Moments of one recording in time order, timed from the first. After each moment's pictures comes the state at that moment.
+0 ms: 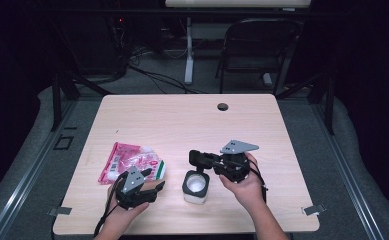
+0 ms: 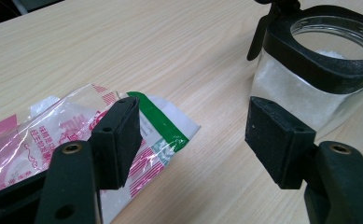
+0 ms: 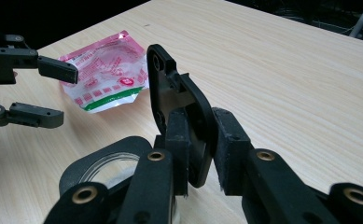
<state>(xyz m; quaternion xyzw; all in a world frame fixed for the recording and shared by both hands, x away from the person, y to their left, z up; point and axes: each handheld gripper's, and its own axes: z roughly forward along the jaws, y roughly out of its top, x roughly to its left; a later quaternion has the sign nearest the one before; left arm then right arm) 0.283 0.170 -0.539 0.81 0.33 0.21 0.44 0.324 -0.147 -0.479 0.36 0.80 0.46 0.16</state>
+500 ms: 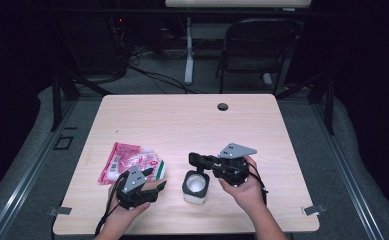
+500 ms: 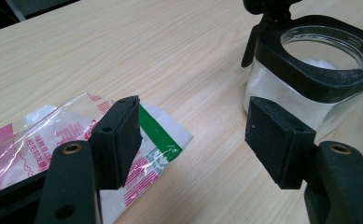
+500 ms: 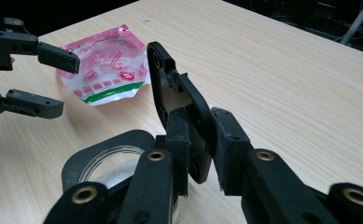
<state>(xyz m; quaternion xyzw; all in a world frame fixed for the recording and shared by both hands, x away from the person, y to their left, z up) 0.282 0.166 -0.535 0.81 0.32 0.21 0.44 0.314 -0.143 -0.477 0.34 0.81 0.45 0.19</state>
